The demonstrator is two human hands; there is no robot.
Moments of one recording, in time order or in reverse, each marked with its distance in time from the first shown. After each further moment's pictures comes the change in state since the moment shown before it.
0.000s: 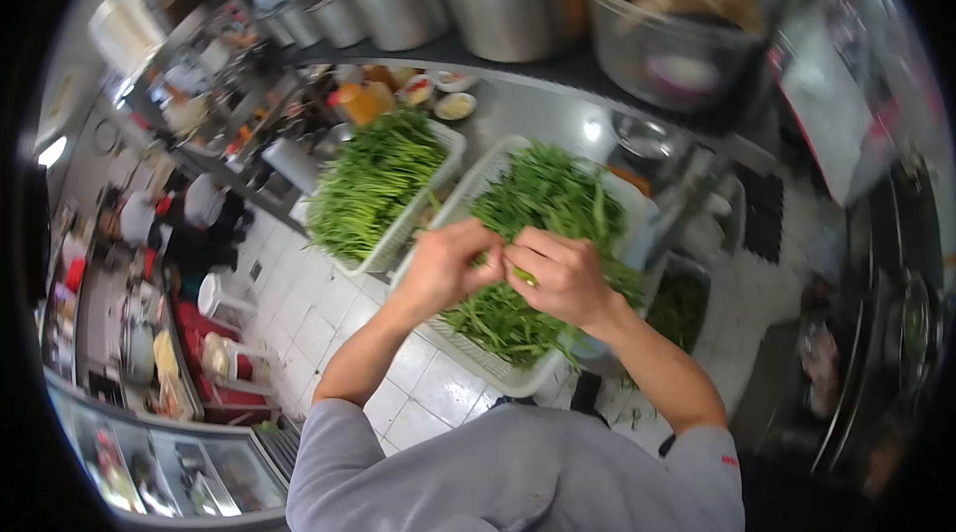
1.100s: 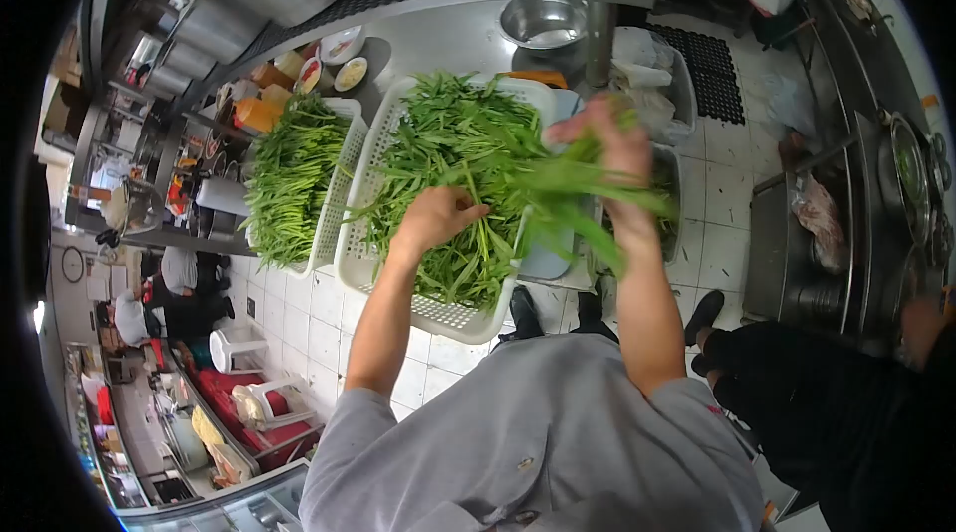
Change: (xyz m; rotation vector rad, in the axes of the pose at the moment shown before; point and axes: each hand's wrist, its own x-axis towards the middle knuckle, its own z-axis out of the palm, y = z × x) left_hand 0.012 -0.024 0.100 0.173 -0.752 -0.520; right_hand -0.114 0.072 -0.056 0.738 0.729 0.728
